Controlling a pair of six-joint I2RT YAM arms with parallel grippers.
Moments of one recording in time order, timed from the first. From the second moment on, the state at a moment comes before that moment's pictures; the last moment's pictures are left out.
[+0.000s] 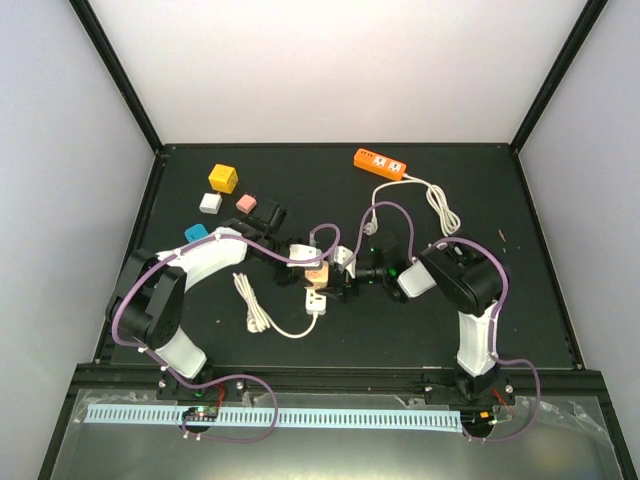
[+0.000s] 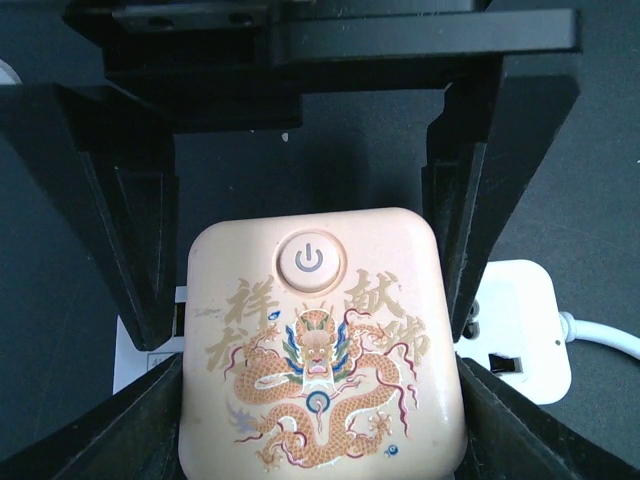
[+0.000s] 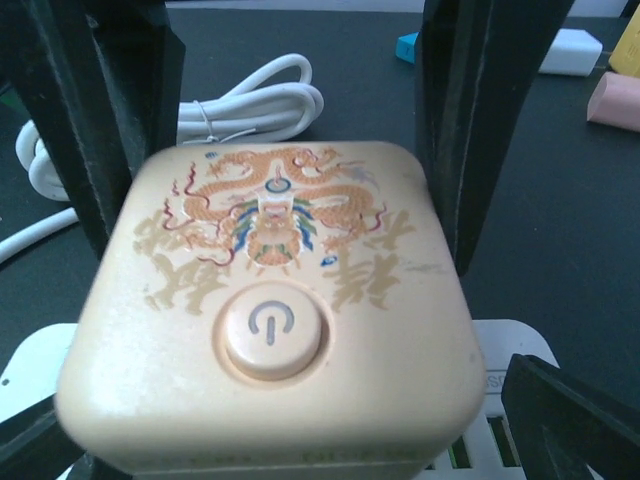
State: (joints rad) left arm -0.48 1.61 0.97 -0.52 0.63 1.08; right arm 0.62 1.96 0.65 0.86 -0.81 -0.40
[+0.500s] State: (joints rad) left arm -0.48 1.61 0.97 -0.52 0.63 1.05; right arm 0.63 1.97 0.69 0.78 -0.81 -0.44
